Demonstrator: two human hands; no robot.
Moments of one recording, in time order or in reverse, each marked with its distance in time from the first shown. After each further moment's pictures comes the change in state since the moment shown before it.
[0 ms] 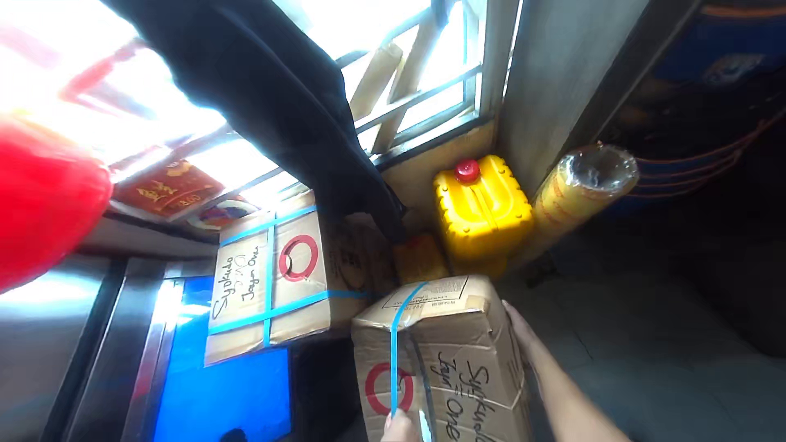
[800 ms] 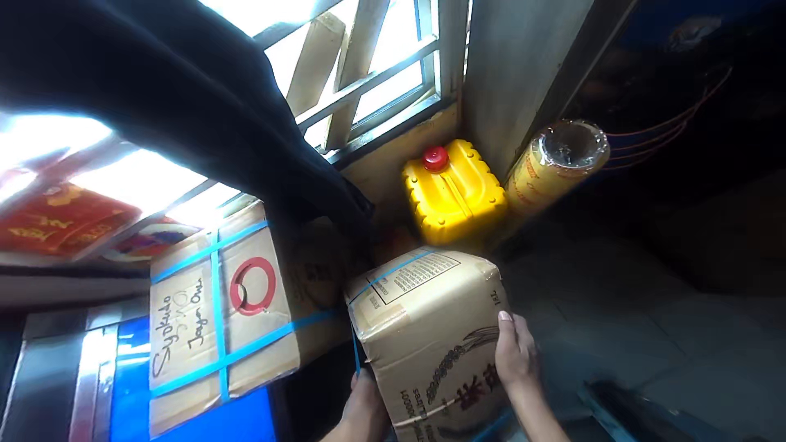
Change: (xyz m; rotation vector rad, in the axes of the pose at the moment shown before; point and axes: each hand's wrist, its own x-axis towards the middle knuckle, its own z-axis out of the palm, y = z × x) left_hand 0.083 -0.091 0.034 -0.062 0.148 -0.104; right_hand -0.124 -0.049 0.046 -0.395 0.587 -0.293
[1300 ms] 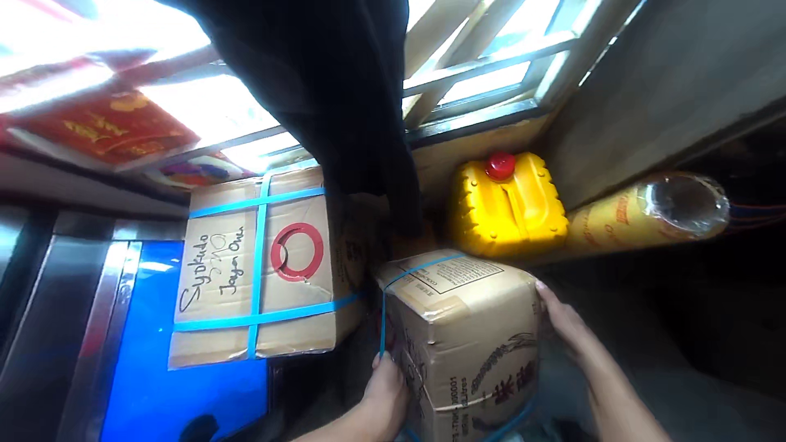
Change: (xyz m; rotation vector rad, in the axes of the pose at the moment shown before) left_hand 0.012 0.009 -0.027 0.048 -0.272 -0.021; right_hand 0.138 -0.037 -0.014 -0.131 -0.471 0.211
